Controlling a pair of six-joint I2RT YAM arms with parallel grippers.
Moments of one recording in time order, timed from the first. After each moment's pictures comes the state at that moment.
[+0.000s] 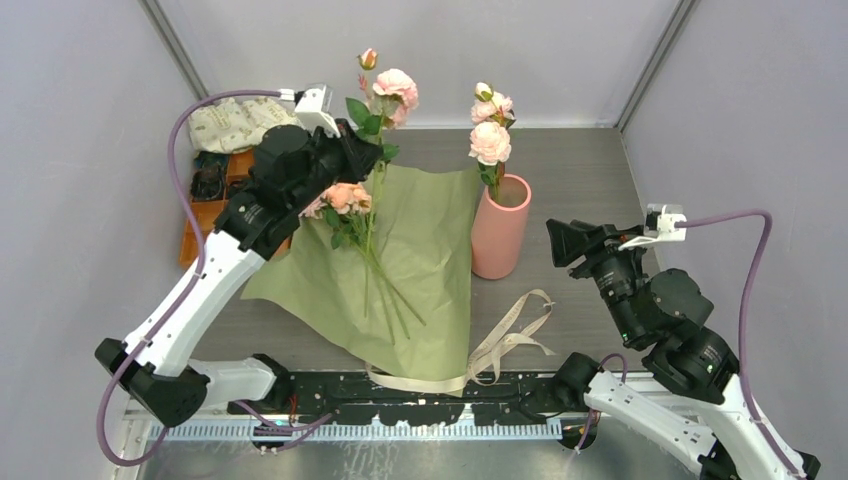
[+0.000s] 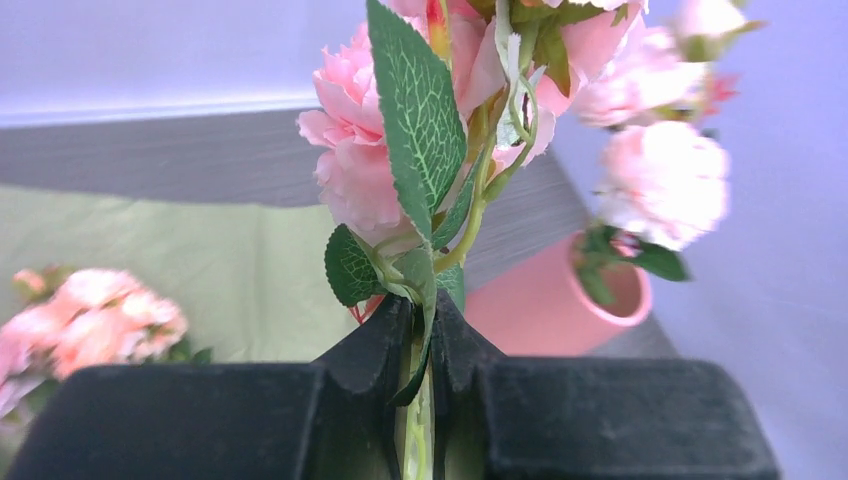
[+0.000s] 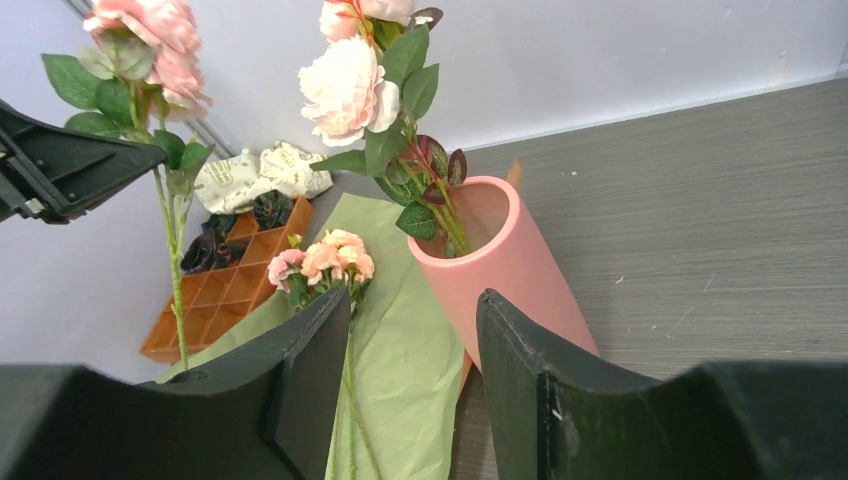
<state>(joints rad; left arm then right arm) -0.58 1.25 1.45 -0.36 -0.05 -0.42 0.81 0.47 1.03 -0.52 0.56 0.42</state>
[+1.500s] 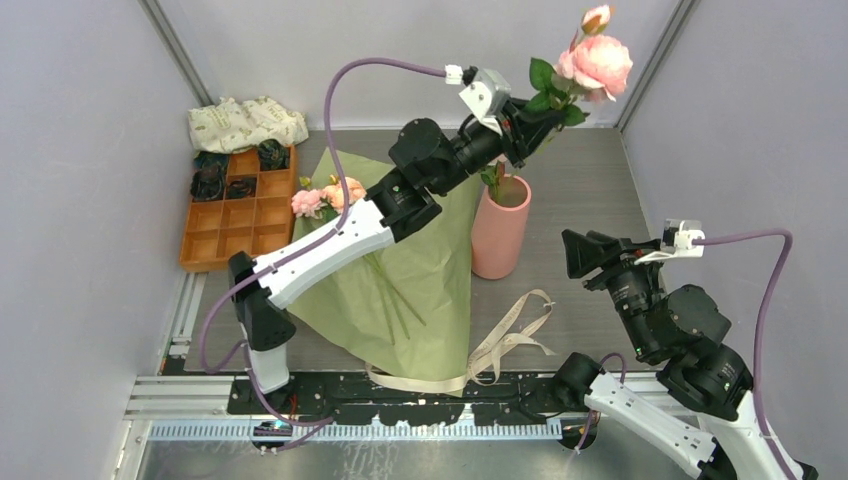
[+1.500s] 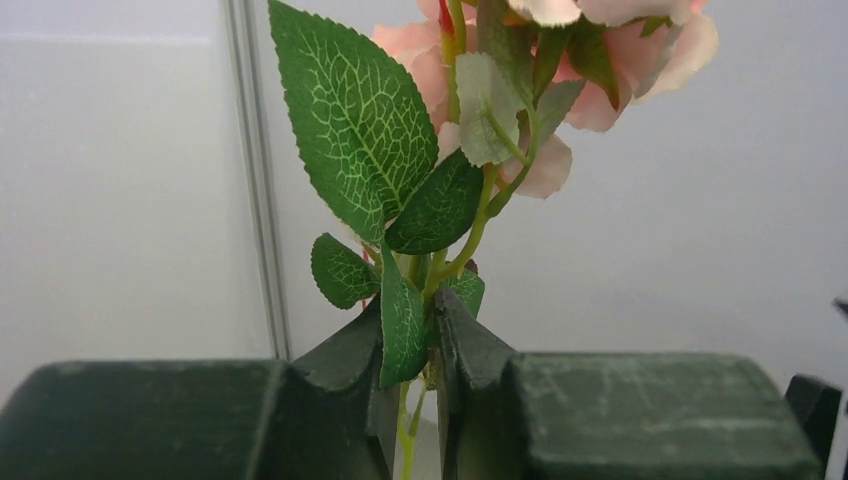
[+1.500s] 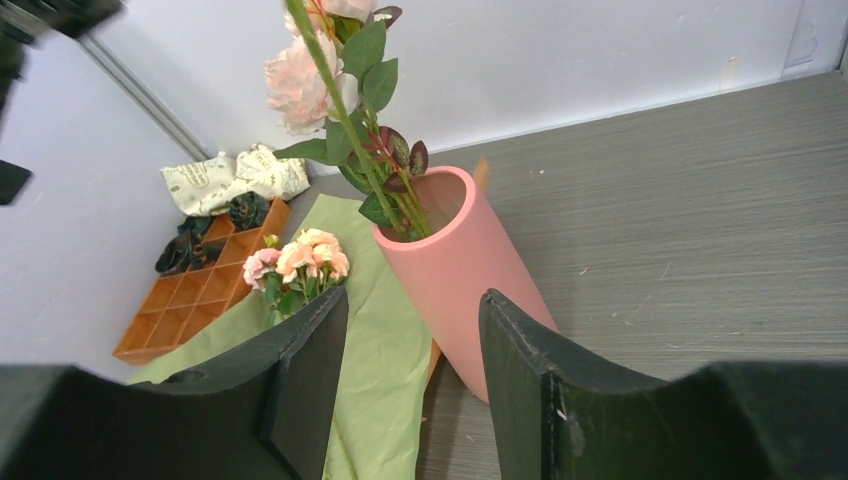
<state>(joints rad) -1.01 1.84 2.01 0.33 0.10 -0.09 0.81 0.37 1.02 -0.60 0.59 0.40</state>
